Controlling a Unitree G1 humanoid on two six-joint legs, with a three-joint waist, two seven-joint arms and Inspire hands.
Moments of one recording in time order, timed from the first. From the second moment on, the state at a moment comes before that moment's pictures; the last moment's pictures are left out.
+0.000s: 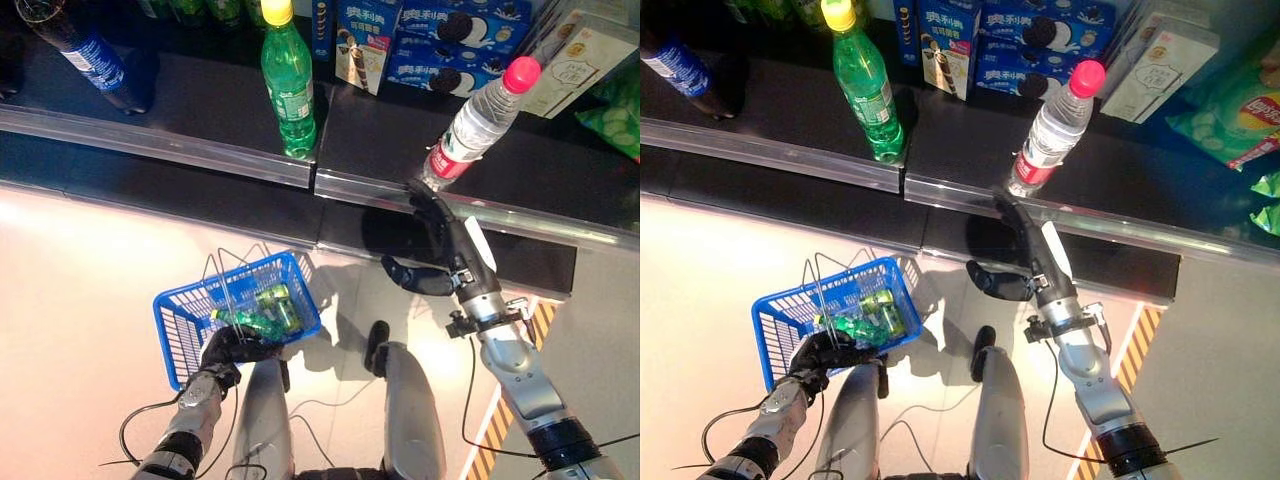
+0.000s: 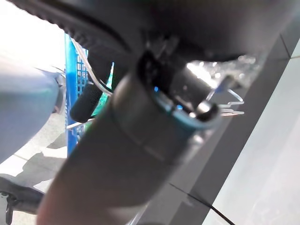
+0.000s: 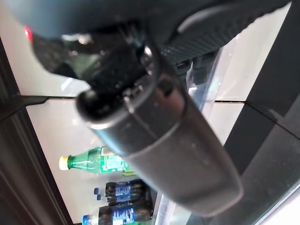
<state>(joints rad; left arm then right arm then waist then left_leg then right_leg) -0.23 0.33 -0.19 0.97 -0.50 -0.23 -0.01 -0.14 -0.53 0.19 0.08 0.08 -0.42 -0.10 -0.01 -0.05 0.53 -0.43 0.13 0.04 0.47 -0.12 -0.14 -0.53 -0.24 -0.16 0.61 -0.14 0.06</state>
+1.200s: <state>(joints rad) -0.17 0.32 -0.18 1.02 -0.49 -0.22 -0.01 -0.05 -0.43 0.09 0.15 0.40 -0.45 -0.13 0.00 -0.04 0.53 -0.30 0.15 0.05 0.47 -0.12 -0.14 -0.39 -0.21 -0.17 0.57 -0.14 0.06</state>
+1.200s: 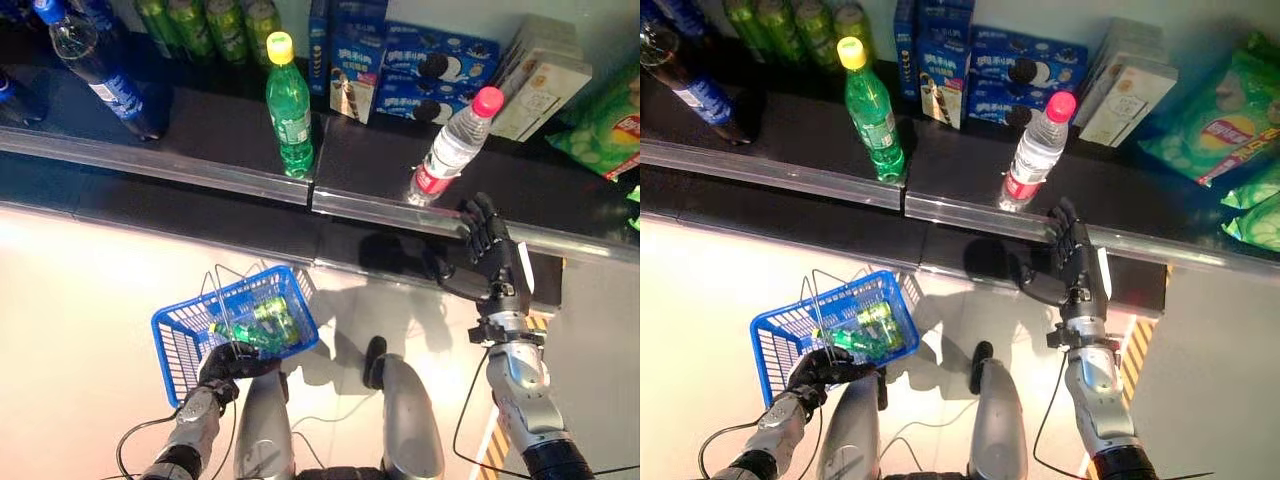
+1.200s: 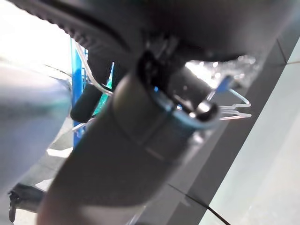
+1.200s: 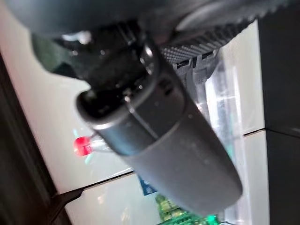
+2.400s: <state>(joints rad) 0.07 0.29 -0.07 1.02 -0.33 -0.16 -0.06 0.17 -0.42 0.00 0.36 0.39 -0.29 -0.06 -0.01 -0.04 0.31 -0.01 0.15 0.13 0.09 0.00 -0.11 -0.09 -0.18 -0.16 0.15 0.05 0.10</state>
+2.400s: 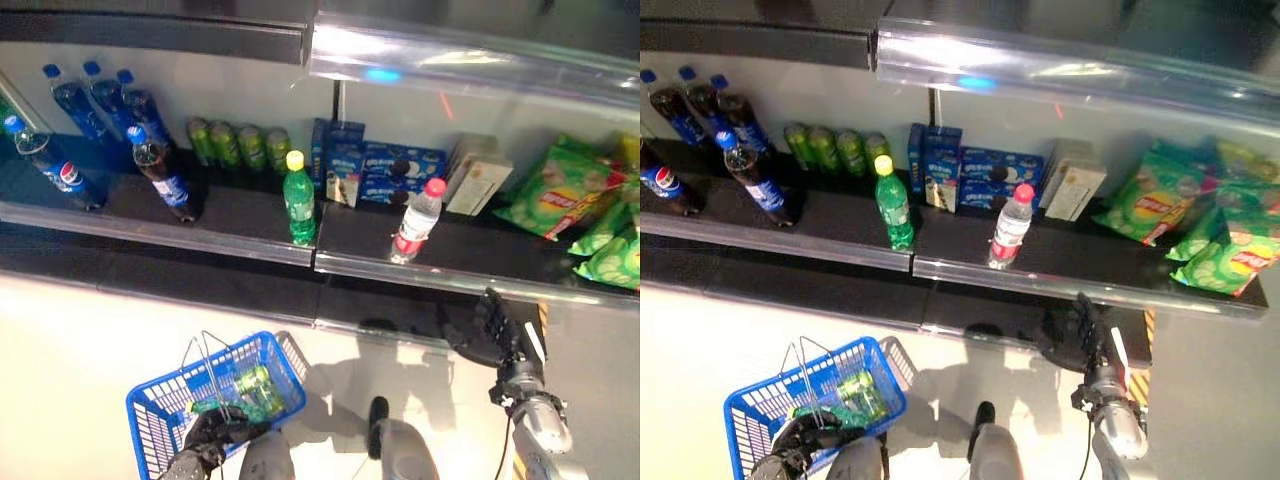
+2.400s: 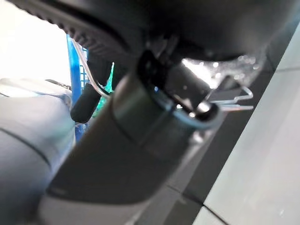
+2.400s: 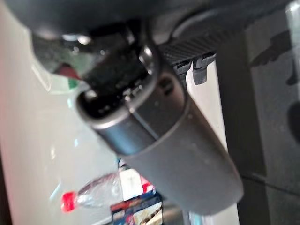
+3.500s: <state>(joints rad) 0.08 0.34 -0.10 1.18 -0.20 -0.18 -0.13 0.13 -0.26 0.06 1.16 0.24 -0.22 0.03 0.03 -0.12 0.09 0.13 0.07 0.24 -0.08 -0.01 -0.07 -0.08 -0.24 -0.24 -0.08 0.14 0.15</state>
